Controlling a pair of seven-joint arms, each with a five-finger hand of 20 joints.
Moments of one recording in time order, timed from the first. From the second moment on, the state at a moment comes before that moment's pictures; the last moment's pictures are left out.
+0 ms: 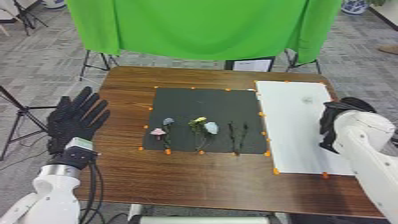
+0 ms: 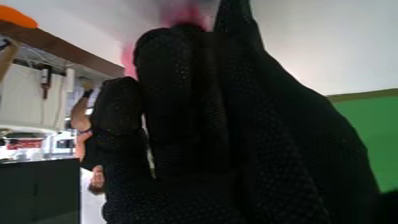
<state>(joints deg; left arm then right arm) 120.0 -47.1 -90.1 -120.2 10.7 13.5 25.6 -83.2 -49.1 81.6 -96.9 -118.6 -25.3 44.8</state>
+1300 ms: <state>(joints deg) 119.8 -48.0 -90.6 -120.1 11.1 12.0 23.0 -89.3 -47.5 81.6 -105.1 -118.0 -28.6 52.7</state>
